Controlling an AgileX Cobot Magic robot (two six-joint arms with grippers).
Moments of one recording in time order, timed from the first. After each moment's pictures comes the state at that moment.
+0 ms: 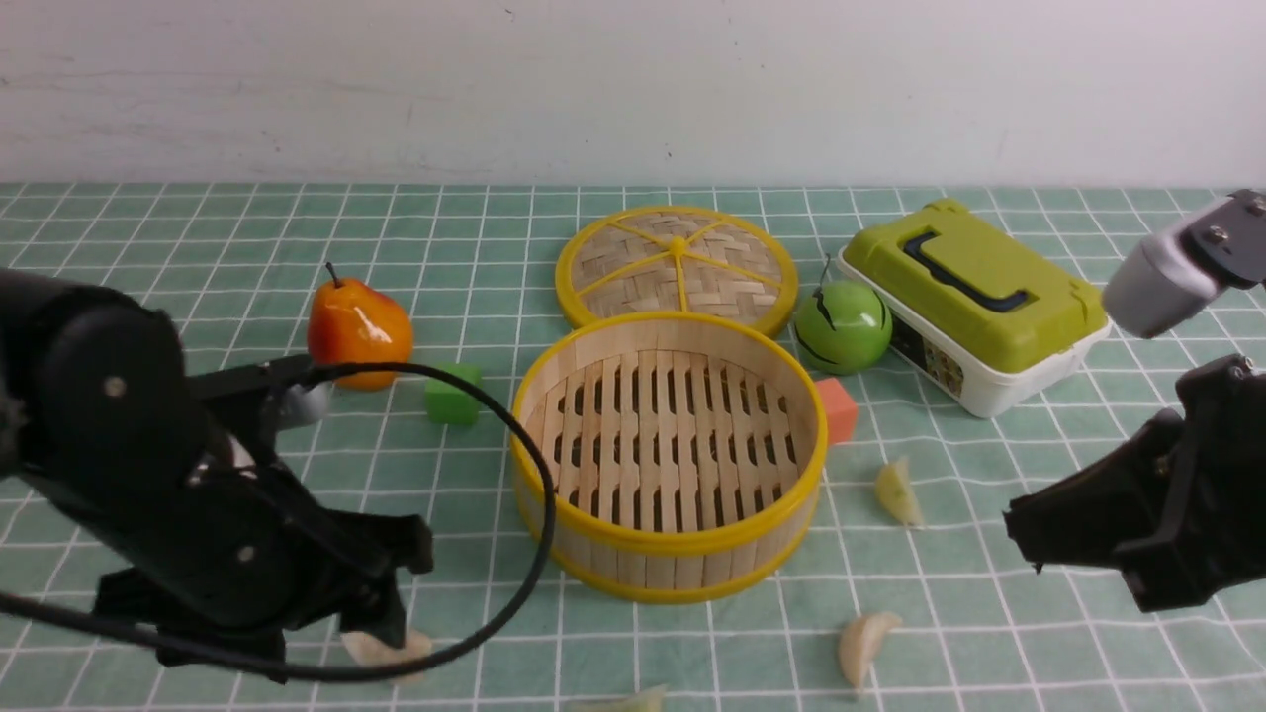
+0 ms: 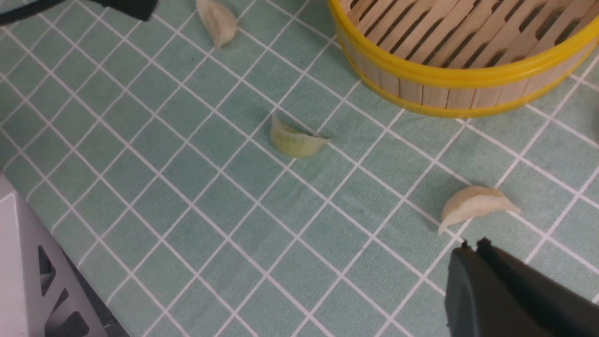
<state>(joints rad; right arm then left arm) 0.24 1.09 -0.95 0.61 0.96 -0.58 -0.38 1.44 -0.90 -0.08 0.80 -0.52</state>
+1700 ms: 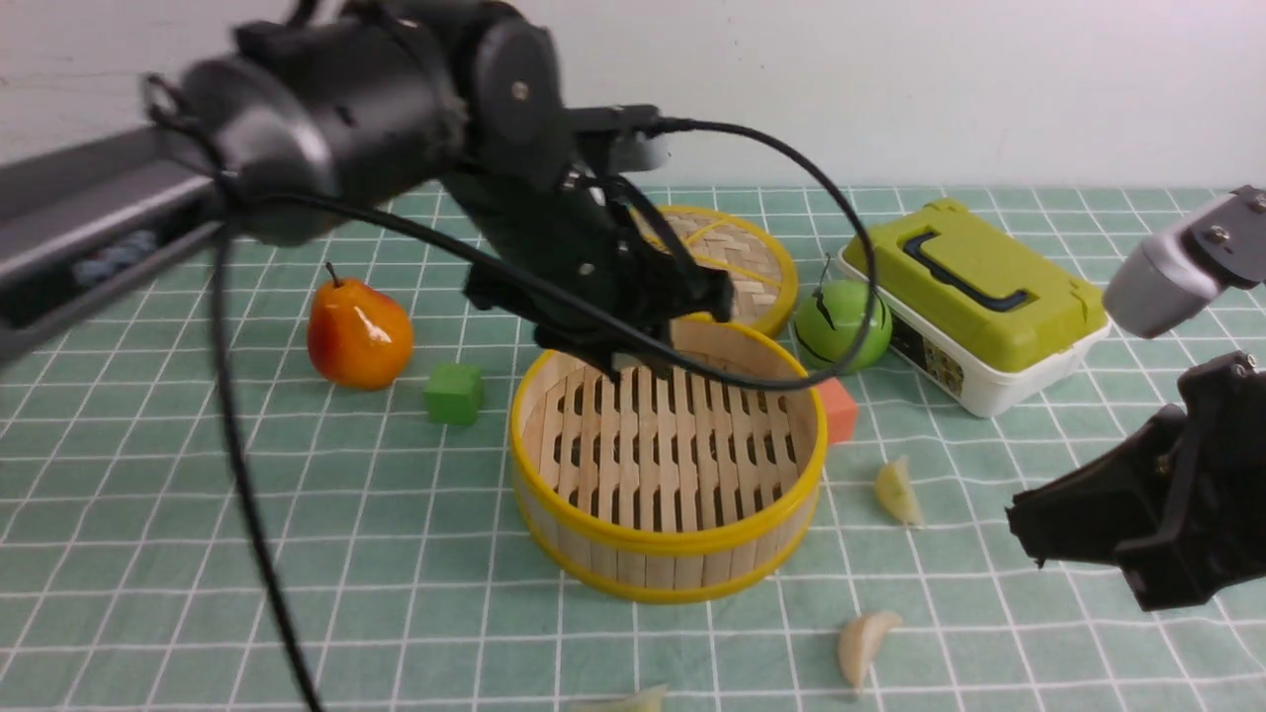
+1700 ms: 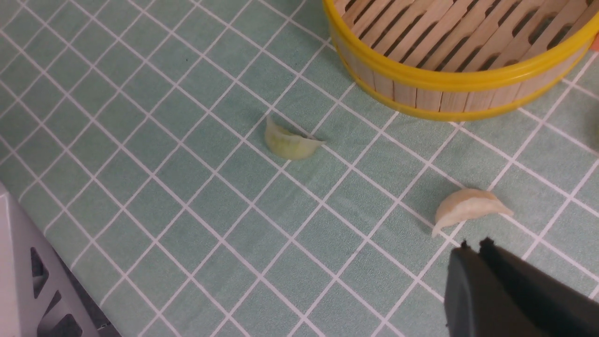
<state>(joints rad) 0.24 1.09 -0.95 0.60 0.95 -0.58 -0.57 1.98 -1.80 -0.10 0.94 -0.25</state>
